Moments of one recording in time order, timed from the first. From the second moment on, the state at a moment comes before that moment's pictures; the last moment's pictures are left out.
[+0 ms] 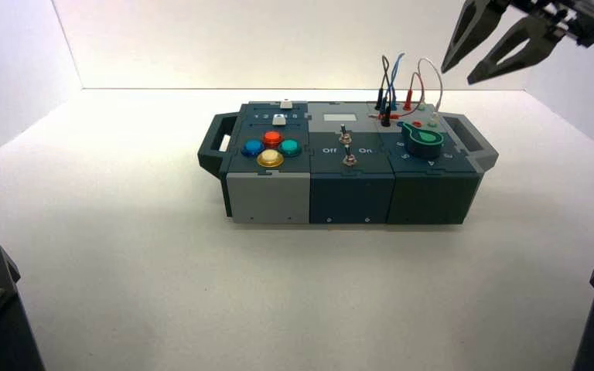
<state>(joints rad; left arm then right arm) -0.59 -0.80 1.02 -0.24 0.46 0.42 0.14 -0.40 0.92 0.48 0.67 -0.12</state>
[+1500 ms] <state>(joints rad) -0.63 -0.68 0.98 -0.24 0.46 0.43 0.24 -0.02 0.83 0.56 0.37 -0.12</state>
